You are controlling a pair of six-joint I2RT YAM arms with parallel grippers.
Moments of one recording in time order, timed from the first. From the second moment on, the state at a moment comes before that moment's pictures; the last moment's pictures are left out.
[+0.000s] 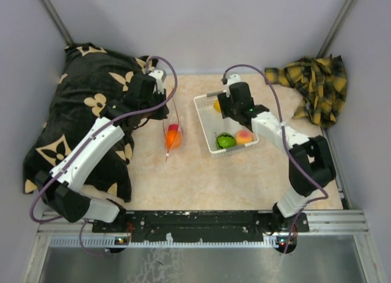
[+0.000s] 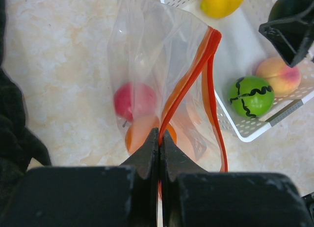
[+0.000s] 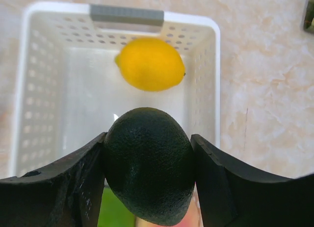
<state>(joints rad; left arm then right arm) -0.55 1.40 1.45 -0.69 -0.10 -0.28 0.45 1.68 1.22 -0.18 0.22 -0.01</state>
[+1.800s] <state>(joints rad) -0.54 1.40 1.42 -0.66 -0.01 -0.31 0.86 1.60 0.71 1.38 -0.14 0.76</state>
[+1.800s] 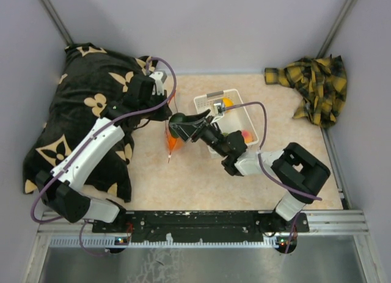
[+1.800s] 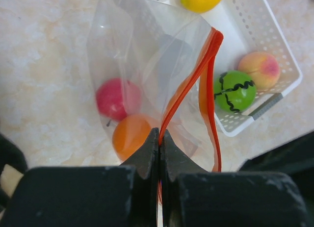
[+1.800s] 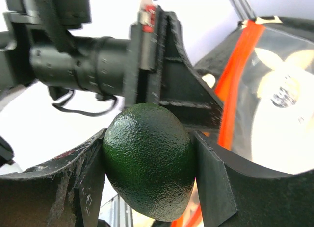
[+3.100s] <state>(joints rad) -0.53 1.37 1.41 -0.64 0.16 -0.32 0.86 1.61 0.74 0.98 0.03 0.51</state>
